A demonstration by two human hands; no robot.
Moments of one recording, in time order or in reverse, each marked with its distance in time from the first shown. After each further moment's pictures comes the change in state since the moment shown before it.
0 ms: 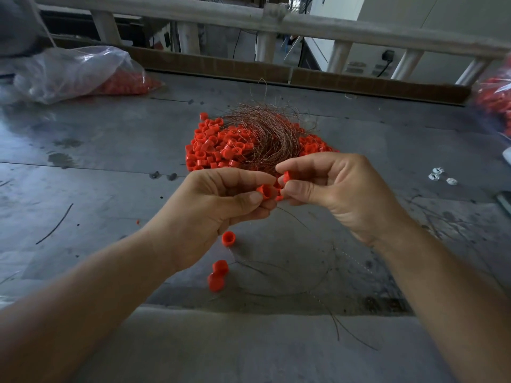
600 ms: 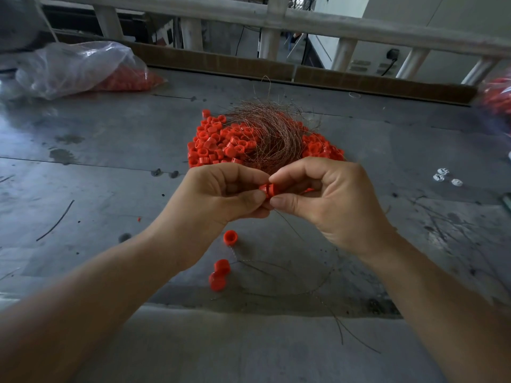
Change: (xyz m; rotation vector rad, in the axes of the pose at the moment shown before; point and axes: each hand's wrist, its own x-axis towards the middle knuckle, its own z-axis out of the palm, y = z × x) left_hand 0.001 -0.002 0.002 0.102 0.085 0.075; right_hand -0.005 0.005 0.016 -0.222 0.043 -0.206
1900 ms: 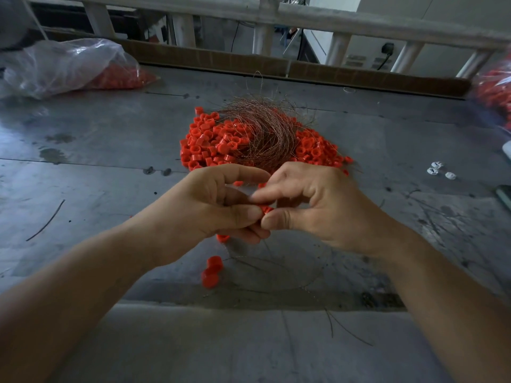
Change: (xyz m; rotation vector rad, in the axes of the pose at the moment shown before) left_hand -0.004 0.005 -0.010 0.066 -0.283 -0.110; right_hand 0.001 0.000 -0.009 -0.225 -0.277 -0.082
